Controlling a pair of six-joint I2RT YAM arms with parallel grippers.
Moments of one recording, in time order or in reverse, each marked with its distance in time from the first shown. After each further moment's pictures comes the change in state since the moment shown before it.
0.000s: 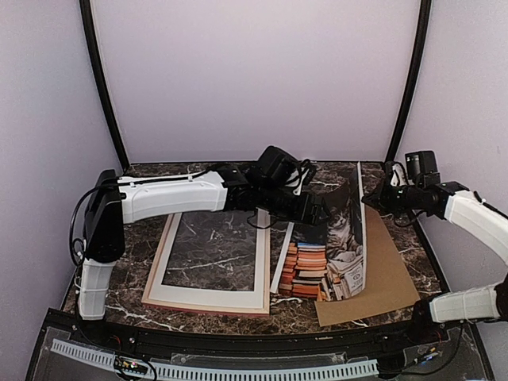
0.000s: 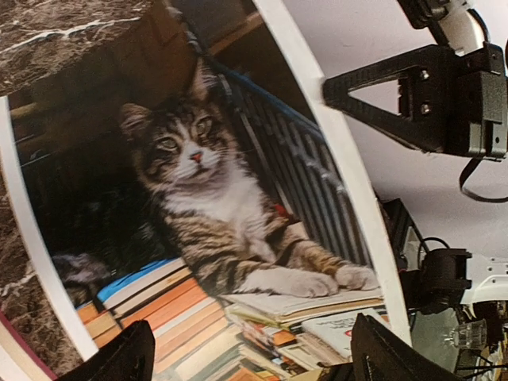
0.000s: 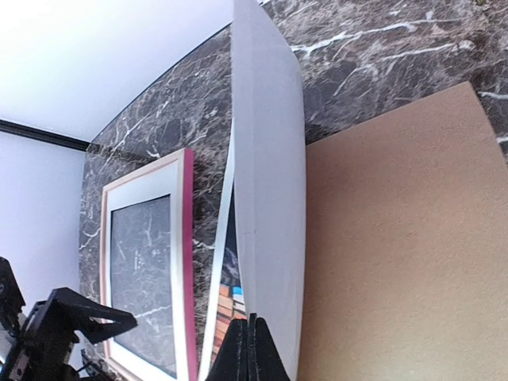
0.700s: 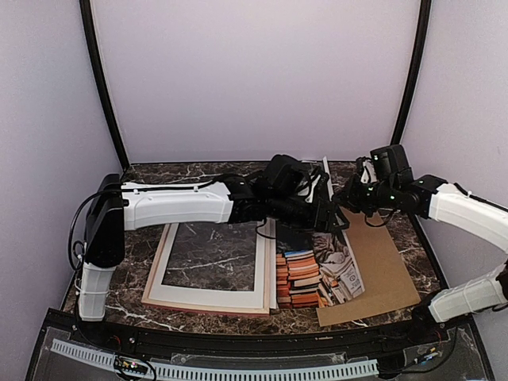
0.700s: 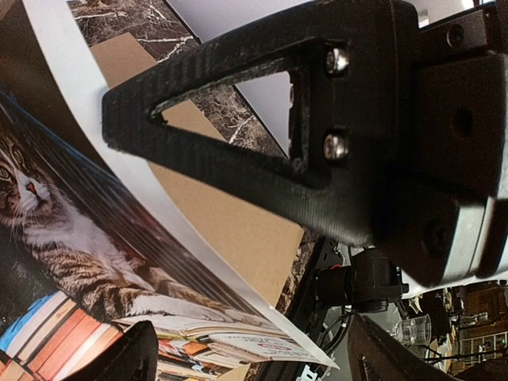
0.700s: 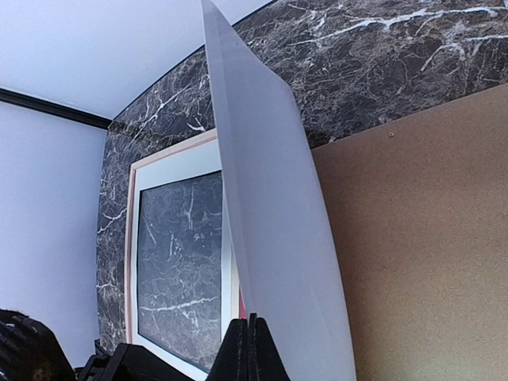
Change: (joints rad) left arm -0.066 -0.001 -0.038 0.154 0.109 -0.163; right arm 0.342 0.077 0.083 0.064 0.201 0.212
